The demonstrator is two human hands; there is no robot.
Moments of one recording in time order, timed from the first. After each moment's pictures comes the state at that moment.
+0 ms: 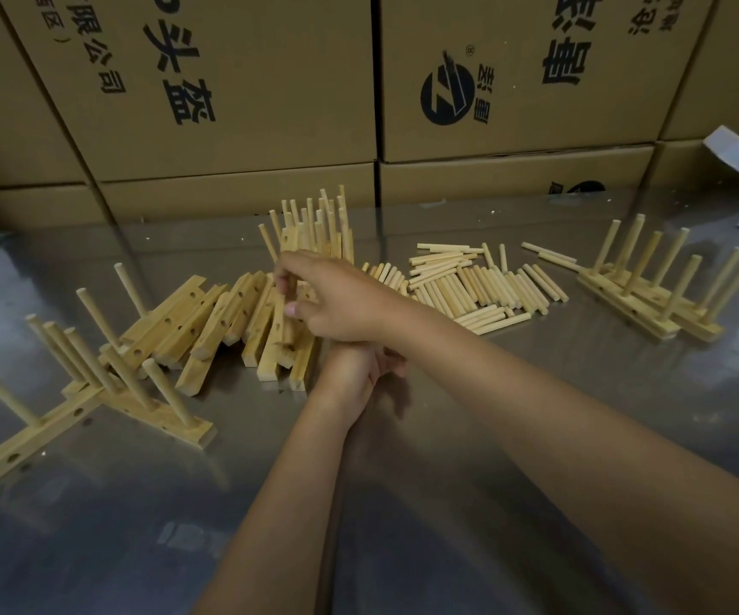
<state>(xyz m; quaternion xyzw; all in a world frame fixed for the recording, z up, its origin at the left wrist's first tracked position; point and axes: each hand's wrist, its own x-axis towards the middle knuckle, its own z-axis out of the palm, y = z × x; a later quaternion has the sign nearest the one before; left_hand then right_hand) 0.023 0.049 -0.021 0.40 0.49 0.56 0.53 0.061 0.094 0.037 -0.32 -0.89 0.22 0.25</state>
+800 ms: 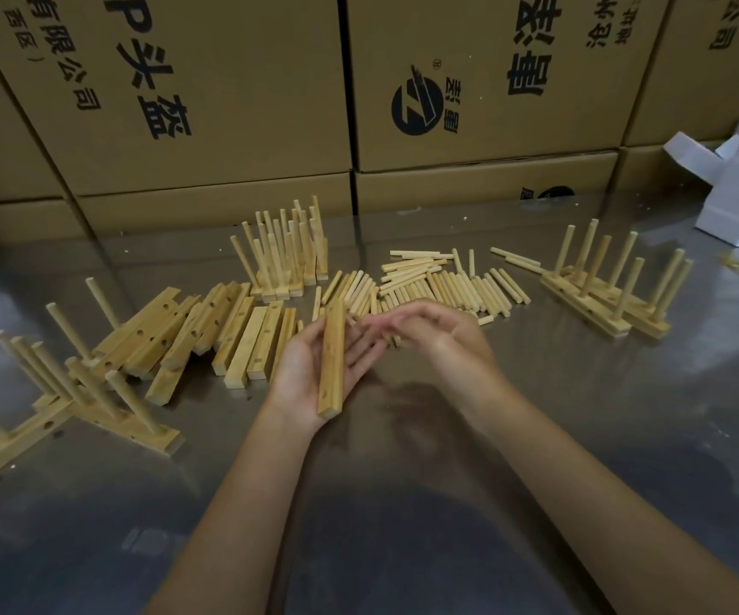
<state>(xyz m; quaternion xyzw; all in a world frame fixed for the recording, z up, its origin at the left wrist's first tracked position) 0.013 0.051 -0.022 0.19 0.34 0.58 0.72 0.175 0.039 -0.006 -0.41 -0.59 0.48 0.50</state>
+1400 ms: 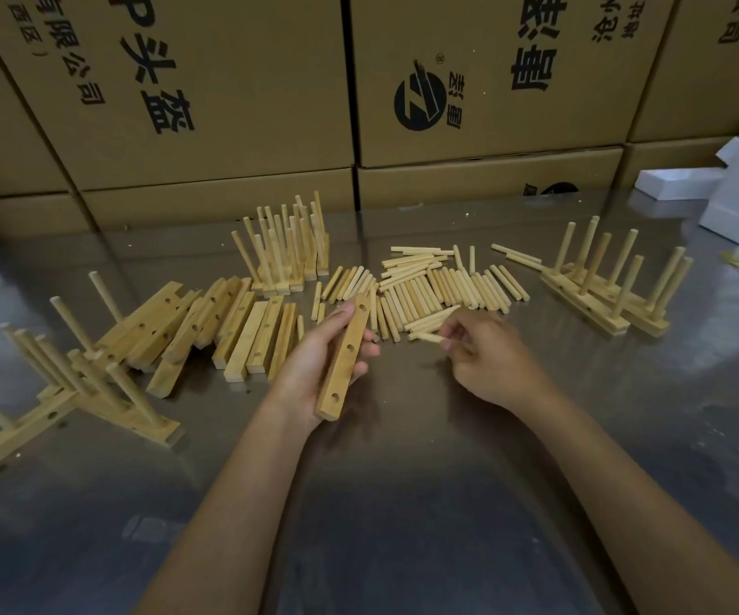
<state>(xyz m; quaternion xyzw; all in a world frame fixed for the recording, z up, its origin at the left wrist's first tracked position) 0.018 0.047 -0.020 0.31 0.41 0.53 0.67 0.230 0.063 -0.030 -0.57 -0.75 0.16 0.29</state>
